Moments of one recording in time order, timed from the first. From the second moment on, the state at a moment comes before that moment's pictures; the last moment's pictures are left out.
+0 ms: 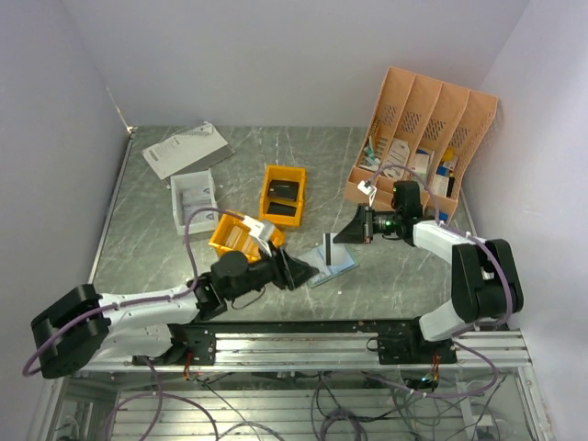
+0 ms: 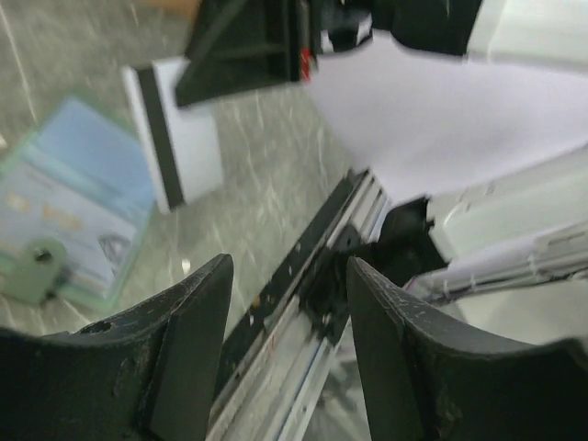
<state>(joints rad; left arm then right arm) -0.99 1.07 0.35 0.70 0.05 -0.82 0.15 1.50 0.73 0.06 -1.26 0.20</state>
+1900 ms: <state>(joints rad) -1.22 1.56 0.60 0.23 -0.50 -0.98 0.12 1.83 0.87 -0.25 -1.16 -0.13</state>
